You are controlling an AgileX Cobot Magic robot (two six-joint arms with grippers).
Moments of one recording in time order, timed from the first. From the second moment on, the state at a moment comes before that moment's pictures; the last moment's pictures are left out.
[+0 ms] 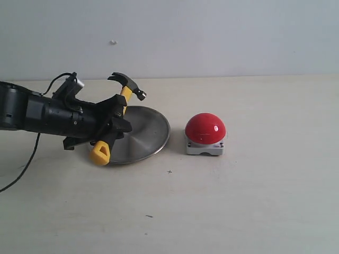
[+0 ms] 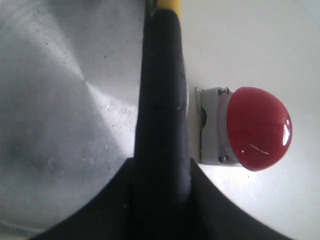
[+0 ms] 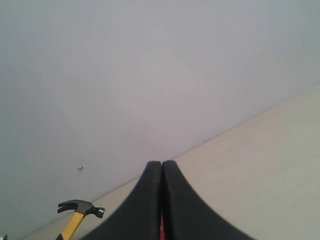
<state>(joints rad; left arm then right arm) -0.32 1.93 -0.98 -1.72 0.48 1.06 -0.21 0.01 -0.18 0.50 0.29 0.08</state>
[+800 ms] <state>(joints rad) -0.32 2.02 -1.08 -1.73 0.43 0.97 -0.21 0.01 -0.18 0.50 0.29 0.08</state>
